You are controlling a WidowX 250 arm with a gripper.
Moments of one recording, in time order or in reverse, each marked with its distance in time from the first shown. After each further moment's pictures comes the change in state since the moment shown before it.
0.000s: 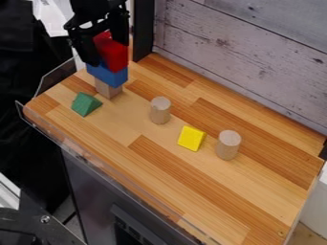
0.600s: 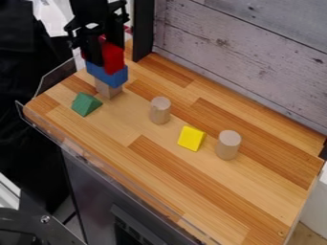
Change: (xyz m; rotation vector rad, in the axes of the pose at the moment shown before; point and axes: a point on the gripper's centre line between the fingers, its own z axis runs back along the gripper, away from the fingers) arm 0.001 0.000 -0.001 0.025 0.010 0.008
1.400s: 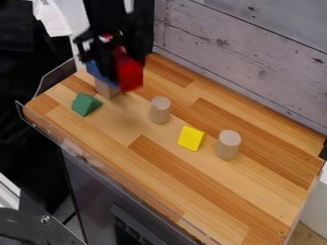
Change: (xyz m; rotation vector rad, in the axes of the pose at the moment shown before) arm -0.076 0.027 0.011 -0.029 0.049 -0.249
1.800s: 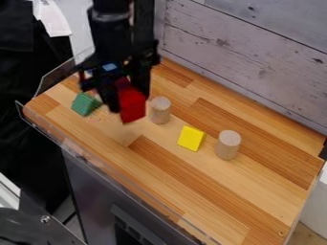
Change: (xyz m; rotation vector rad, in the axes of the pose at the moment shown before) arm -0.028 0.022 -0.018 0.065 0.019 -0.023
